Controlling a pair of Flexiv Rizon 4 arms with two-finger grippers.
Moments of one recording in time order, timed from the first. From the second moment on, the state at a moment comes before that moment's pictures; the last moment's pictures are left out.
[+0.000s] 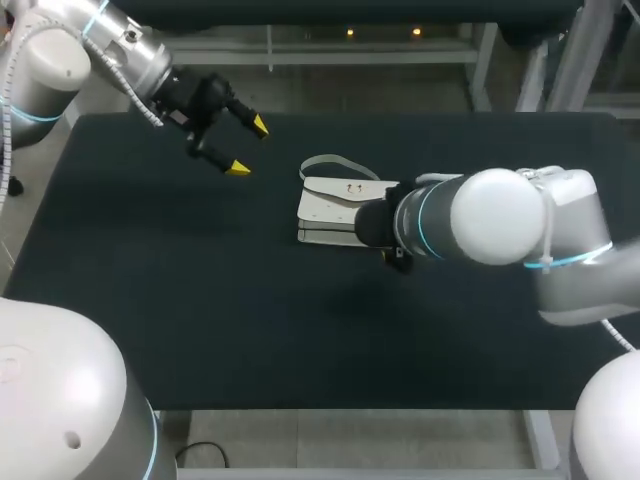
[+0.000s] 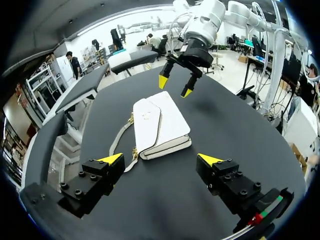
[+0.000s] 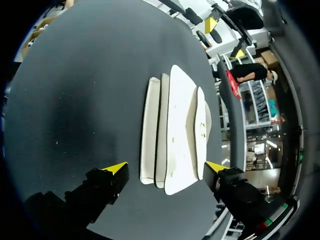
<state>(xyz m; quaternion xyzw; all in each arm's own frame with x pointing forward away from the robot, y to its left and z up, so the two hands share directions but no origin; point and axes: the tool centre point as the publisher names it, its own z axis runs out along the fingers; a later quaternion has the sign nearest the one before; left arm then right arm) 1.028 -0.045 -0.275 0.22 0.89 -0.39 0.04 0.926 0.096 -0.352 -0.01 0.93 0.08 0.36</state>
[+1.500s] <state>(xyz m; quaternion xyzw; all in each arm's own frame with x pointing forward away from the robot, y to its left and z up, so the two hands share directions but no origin) 1.018 -0.074 -0.296 0.33 0.86 -0.39 0.02 0.954 0.090 -0.370 0.01 0.93 0.09 0.35</state>
